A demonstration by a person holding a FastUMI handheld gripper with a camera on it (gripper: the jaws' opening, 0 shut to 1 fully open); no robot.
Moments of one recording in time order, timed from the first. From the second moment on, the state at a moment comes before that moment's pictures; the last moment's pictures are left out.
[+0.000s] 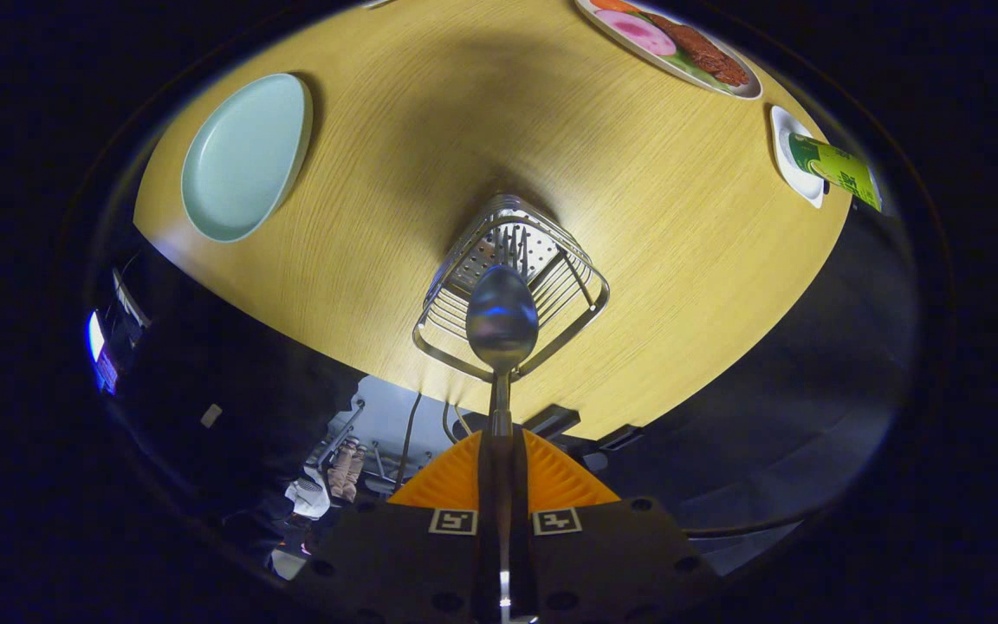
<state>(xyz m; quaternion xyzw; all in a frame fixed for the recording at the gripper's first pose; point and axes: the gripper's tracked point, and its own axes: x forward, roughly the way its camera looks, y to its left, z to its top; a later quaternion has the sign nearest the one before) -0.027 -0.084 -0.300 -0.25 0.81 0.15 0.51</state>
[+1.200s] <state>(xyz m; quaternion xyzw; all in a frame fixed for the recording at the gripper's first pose) 0.013 -0.033 -0.220 -0.15 0.51 0.12 0.84</state>
